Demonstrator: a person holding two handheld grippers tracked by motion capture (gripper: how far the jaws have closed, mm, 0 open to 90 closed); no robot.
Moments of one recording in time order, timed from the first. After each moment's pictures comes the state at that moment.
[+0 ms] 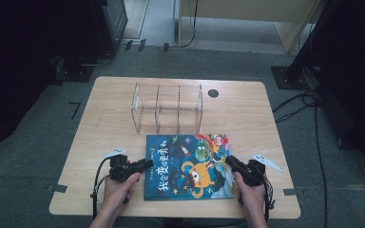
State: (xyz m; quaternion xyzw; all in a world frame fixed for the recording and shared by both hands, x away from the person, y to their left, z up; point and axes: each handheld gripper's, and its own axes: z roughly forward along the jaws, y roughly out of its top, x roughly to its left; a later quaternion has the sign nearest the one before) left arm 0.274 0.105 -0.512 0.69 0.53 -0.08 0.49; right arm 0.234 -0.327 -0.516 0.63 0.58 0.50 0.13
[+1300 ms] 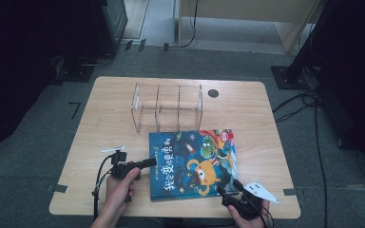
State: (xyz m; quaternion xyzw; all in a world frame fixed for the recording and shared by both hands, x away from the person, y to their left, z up) left arm 0.279 0.103 -0.505 0.64 0.54 -0.17 0.53; right arm 0.148 -0.291 -0.514 0.58 0.64 0.46 0.17
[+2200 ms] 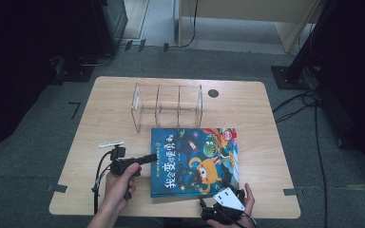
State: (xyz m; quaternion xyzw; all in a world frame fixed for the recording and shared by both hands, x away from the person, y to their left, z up) left arm 0.283 0.101 -0.482 0.62 0.54 -0.20 0.54; right arm 0.140 -0.237 -0.527 0.47 0.75 0.36 0.29
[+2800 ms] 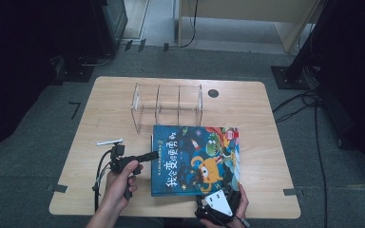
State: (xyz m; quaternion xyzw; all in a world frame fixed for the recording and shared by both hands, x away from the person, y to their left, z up) left arm 0.283 0.098 -0.470 0.59 0.53 -0.24 0.56; right arm 0.137 -0.212 -0.534 0.47 0.74 0.32 0.36
